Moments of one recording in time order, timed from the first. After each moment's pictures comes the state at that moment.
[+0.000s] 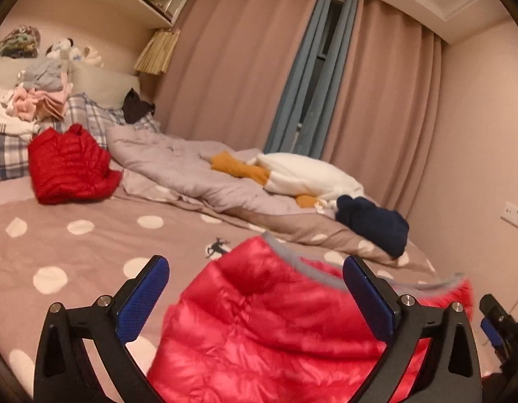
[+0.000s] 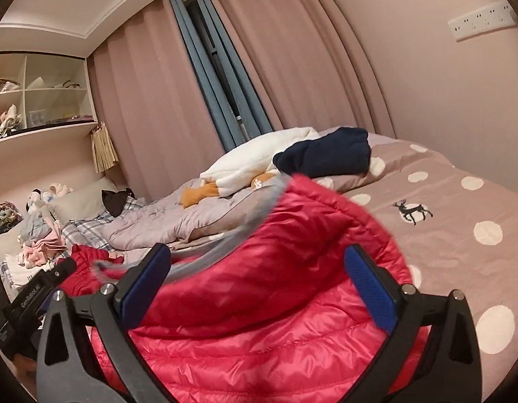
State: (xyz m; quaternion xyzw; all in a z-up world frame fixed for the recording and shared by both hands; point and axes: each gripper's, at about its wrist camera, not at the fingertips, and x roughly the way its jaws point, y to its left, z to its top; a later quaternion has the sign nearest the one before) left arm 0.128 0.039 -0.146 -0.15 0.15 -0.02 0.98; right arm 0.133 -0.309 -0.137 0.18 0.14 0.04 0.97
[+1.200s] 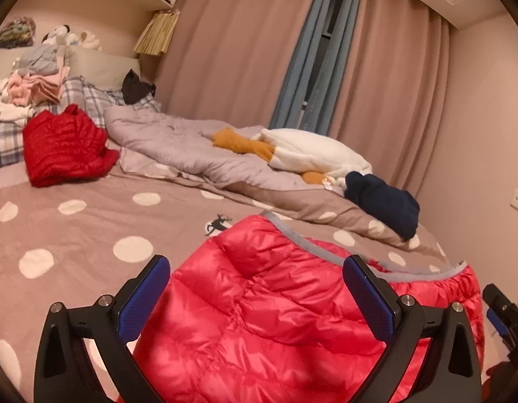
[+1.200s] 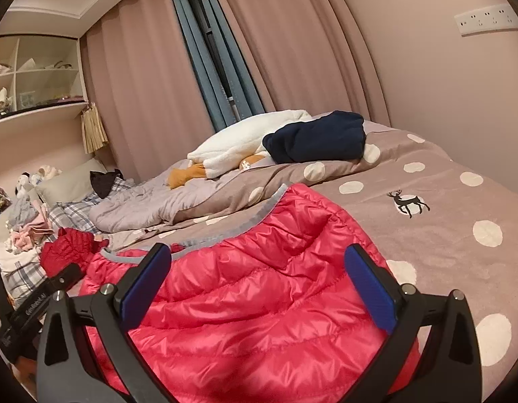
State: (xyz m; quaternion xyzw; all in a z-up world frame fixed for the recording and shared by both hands) left arm 0.163 0.034 -0.177 -0.15 0.19 -0.01 0.97; right arm 0.171 -0.314 -0.158 0.16 0.19 0.02 0.97
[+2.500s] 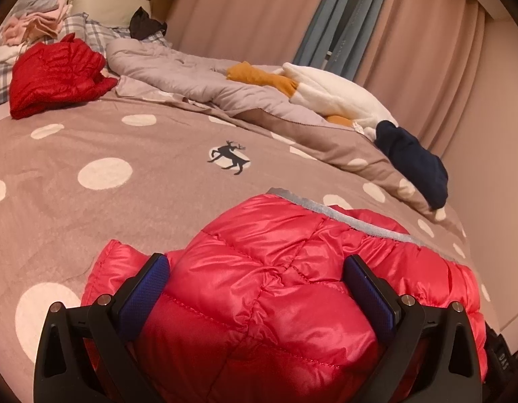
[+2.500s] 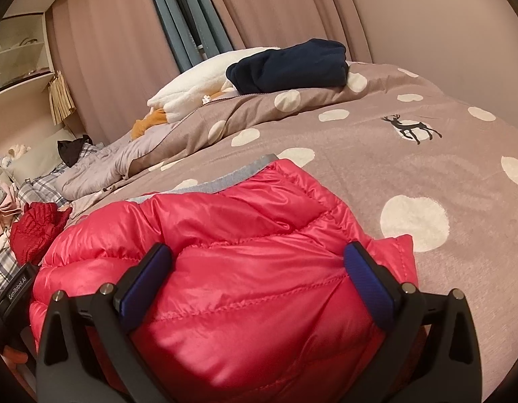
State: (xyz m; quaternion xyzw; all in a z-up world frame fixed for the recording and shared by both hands) left arm 0.229 0.028 -0.263 -0.18 0.30 0.00 0.94; right arm 0.234 -0.324 -0.258 0.17 0.29 0.00 0.94
